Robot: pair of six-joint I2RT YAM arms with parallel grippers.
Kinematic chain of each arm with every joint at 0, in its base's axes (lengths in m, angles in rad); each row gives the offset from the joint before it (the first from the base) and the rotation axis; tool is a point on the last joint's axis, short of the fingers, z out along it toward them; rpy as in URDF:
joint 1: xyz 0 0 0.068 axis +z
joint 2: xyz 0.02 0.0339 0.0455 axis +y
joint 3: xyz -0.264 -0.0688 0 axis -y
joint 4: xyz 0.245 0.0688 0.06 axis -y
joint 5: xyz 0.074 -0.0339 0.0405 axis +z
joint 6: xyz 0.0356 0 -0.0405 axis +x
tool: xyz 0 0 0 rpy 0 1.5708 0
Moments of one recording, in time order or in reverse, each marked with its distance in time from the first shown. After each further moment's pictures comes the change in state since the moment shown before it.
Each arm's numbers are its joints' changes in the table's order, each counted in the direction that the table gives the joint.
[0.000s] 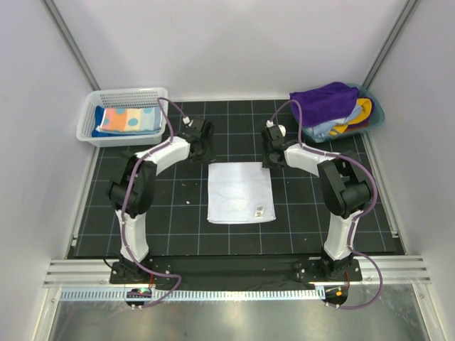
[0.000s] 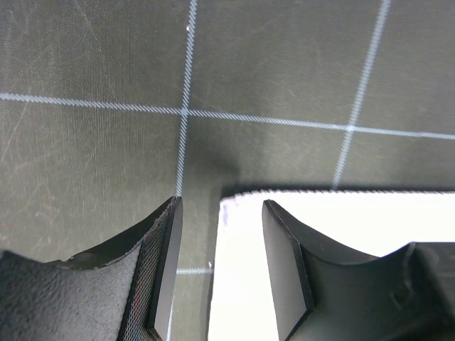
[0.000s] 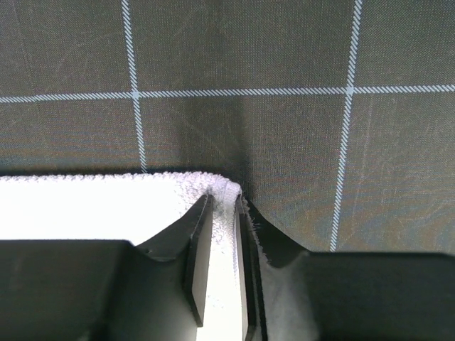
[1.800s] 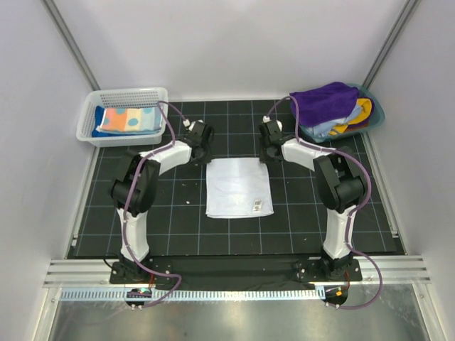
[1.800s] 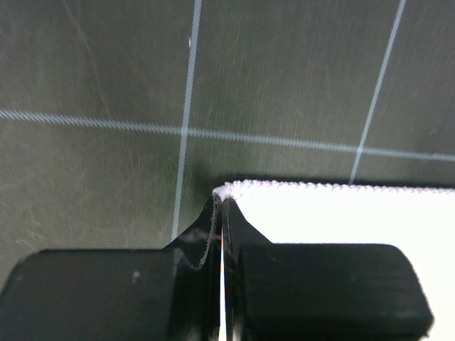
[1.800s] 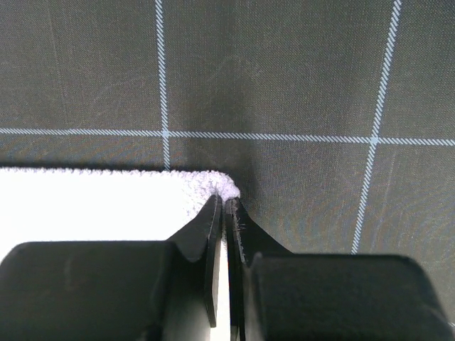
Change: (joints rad) left arm -0.005 0.013 -0.074 0.133 0.025 -0.019; right arm -0.002 0.072 0.102 -0.016 0.040 -0.027
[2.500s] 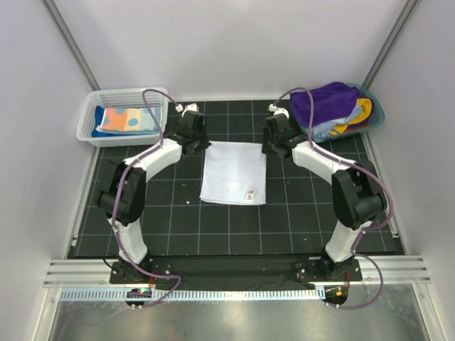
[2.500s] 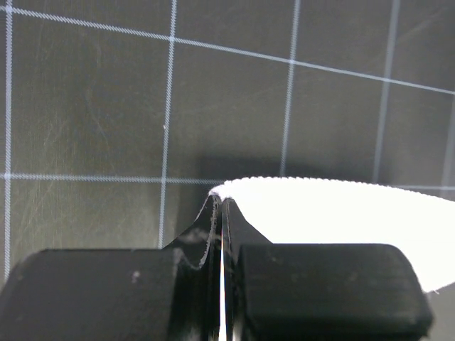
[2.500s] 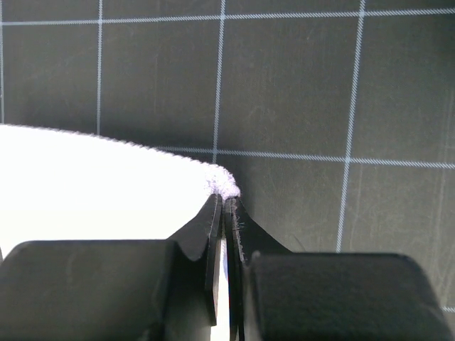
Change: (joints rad) left arm 0.030 -0.118 0.013 0.105 0.001 0.053; right arm 0.000 -0.196 -0.067 0.108 -0.003 -0.015
